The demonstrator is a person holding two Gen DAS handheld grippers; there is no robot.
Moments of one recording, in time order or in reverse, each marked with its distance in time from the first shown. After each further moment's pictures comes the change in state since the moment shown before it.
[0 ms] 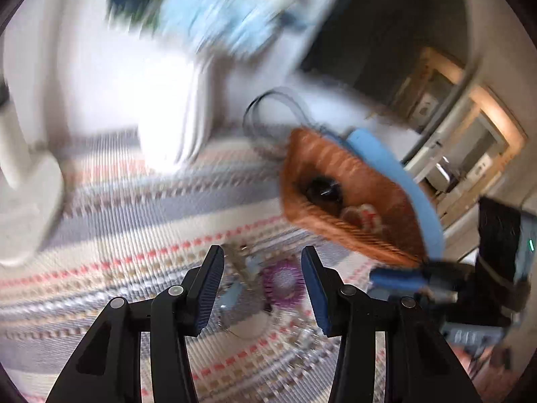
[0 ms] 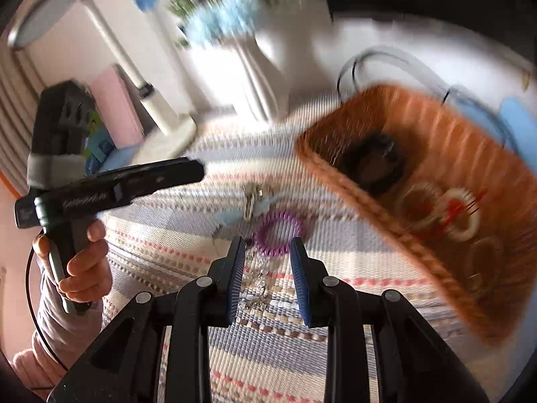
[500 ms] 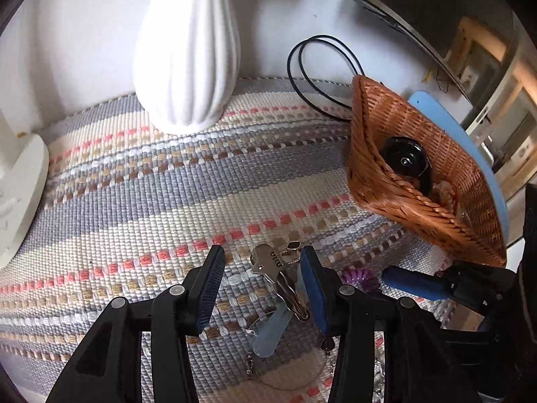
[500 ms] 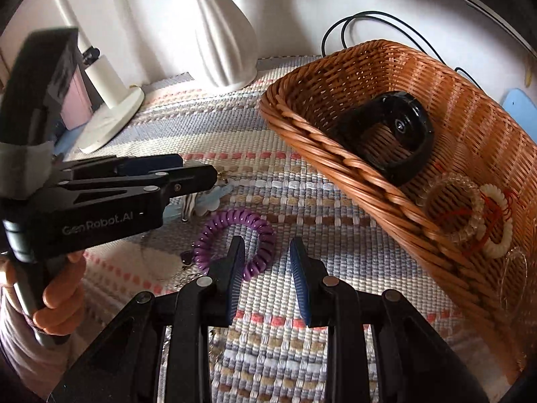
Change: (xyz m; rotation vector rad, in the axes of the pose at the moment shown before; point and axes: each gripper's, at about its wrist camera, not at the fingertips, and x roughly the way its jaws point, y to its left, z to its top) left arm 0.084 -0.010 -0.007 0.049 0.082 0.204; right arm 0.077 -0.006 0.002 -0.038 0.039 -0.173
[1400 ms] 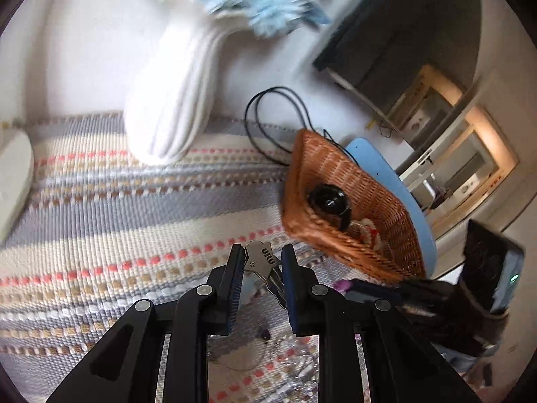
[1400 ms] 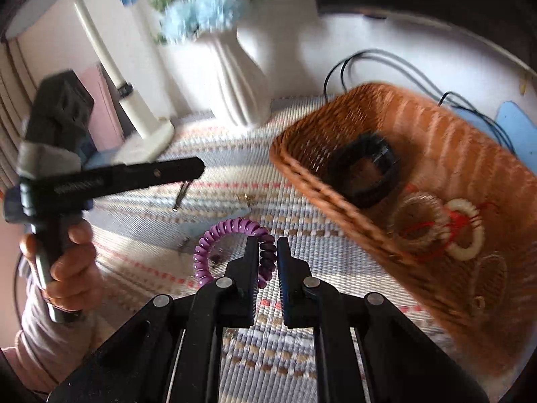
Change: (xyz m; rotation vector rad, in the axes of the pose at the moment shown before) left arm -0.071 0.026 0.004 -0.071 -0.136 -0.289; right arm -0.066 -0.019 -0.005 0.012 -0.132 0.115
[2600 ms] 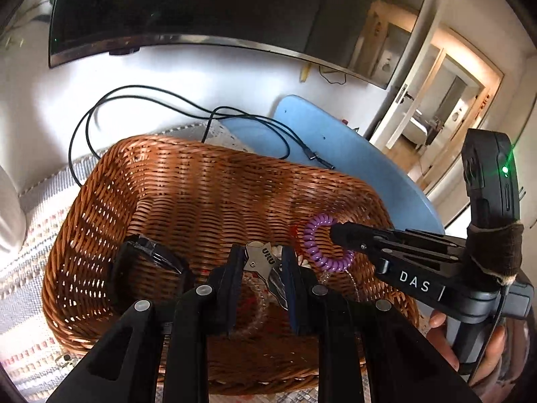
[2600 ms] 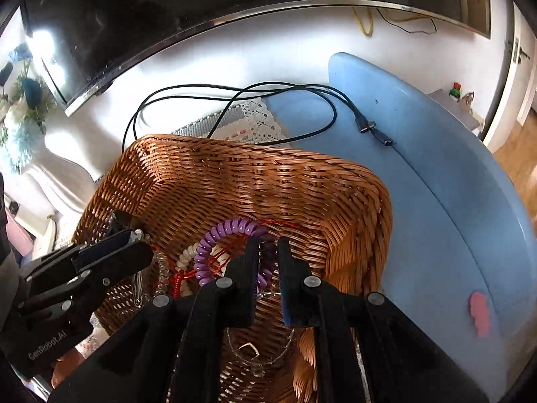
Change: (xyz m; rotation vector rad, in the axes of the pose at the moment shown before) left arm 0.142 -0.173 0.020 0.291 0.096 -0.006; right arm -0.039 -0.189 0.012 0.397 -0.040 -0.325
